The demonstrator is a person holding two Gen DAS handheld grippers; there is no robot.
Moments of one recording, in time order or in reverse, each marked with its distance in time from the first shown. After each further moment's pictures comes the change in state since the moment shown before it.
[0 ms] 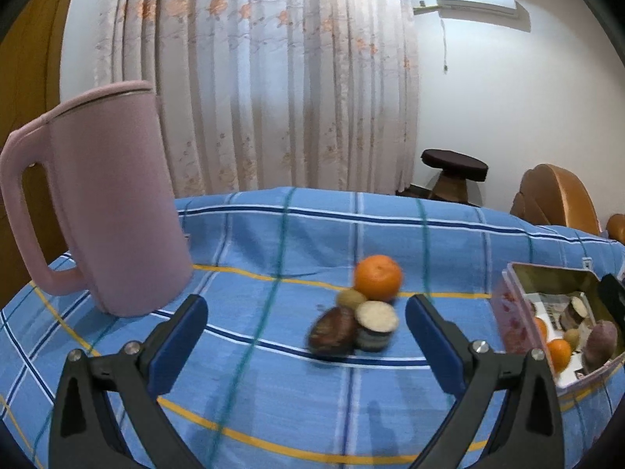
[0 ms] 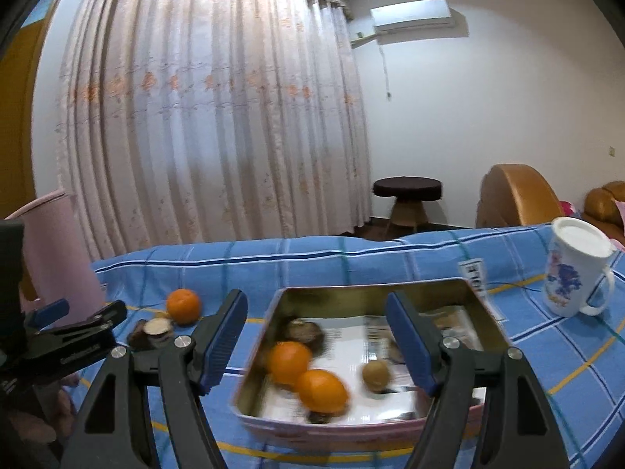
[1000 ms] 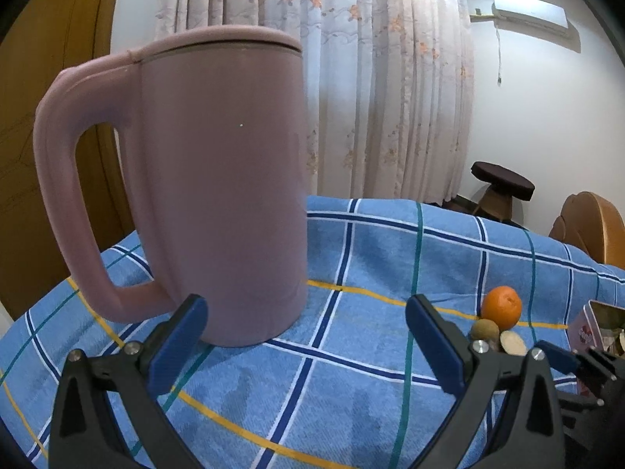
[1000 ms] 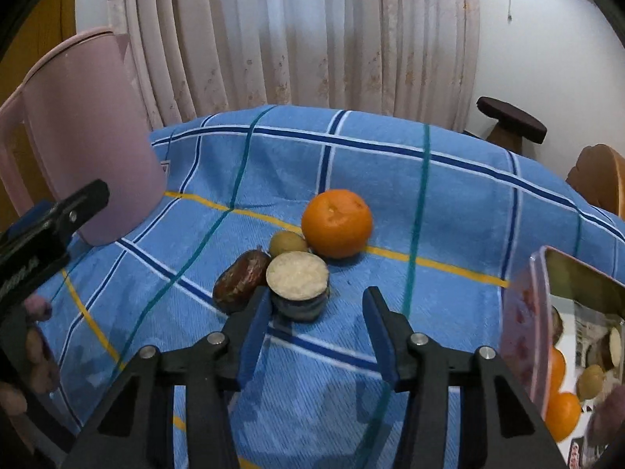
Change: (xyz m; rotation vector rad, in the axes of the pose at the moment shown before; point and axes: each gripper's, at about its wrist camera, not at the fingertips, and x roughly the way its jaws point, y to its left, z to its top) left arm 0.030 0.101 0.017 -0.104 0.019 0.129; right arm 0.123 0.144 -0.027 -0.212 0.480 0.252
